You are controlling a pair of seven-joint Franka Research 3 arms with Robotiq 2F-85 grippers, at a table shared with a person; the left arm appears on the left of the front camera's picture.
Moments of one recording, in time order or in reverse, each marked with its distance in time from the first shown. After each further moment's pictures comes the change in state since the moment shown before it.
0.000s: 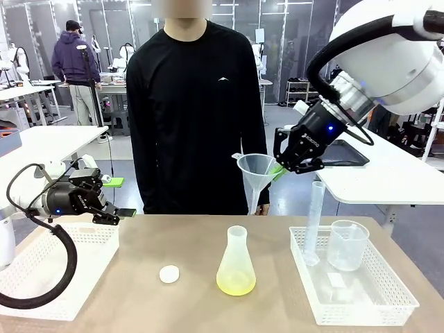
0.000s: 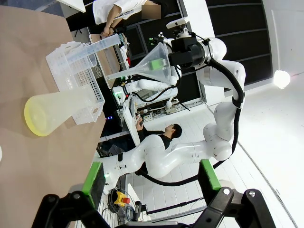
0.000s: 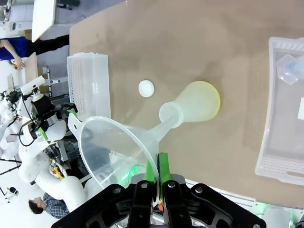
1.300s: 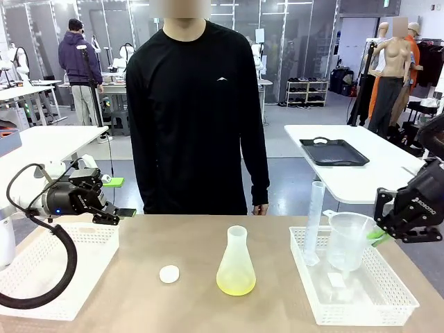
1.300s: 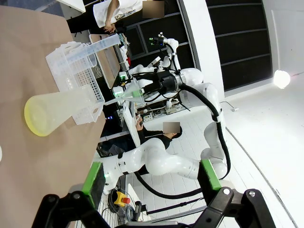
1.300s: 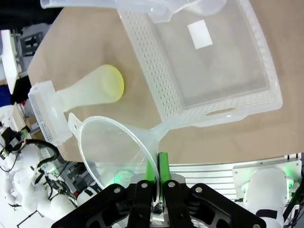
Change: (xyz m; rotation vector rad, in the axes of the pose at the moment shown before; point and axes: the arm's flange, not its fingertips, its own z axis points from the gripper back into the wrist) left arm 0.000 0.000 0.000 0.000 0.000 0.000; right arm -0.102 -0.184 0.044 -0.087 -0.094 -0.329
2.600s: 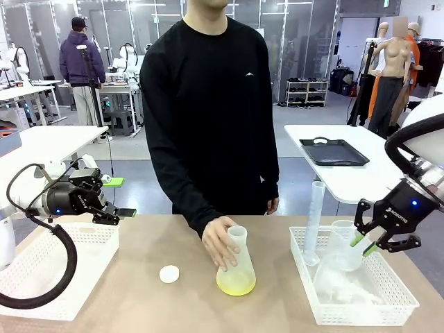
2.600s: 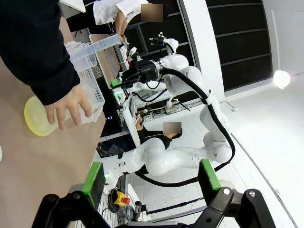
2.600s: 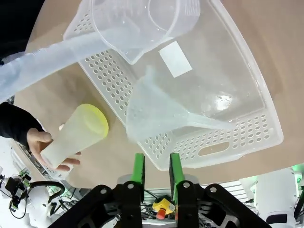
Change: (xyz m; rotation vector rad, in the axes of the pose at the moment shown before) left arm 0.000 0.000 0.000 0.000 0.000 0.000; right arm 0.070 -0.009 -0.058 -0.086 0.047 -0.204
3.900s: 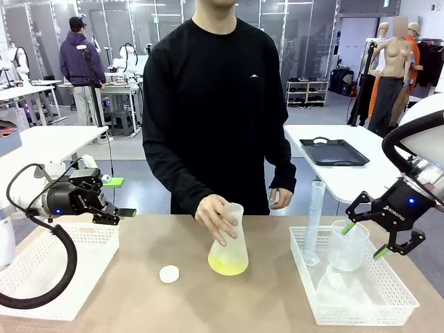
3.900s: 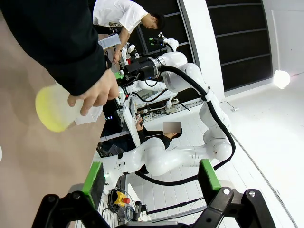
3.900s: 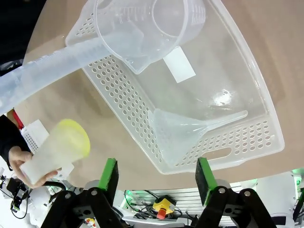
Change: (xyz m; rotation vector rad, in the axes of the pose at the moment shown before) left arm 0.000 0.000 0.000 0.000 0.000 0.000; right arm 0.010 0.004 -0.002 0.002 0.011 0.005
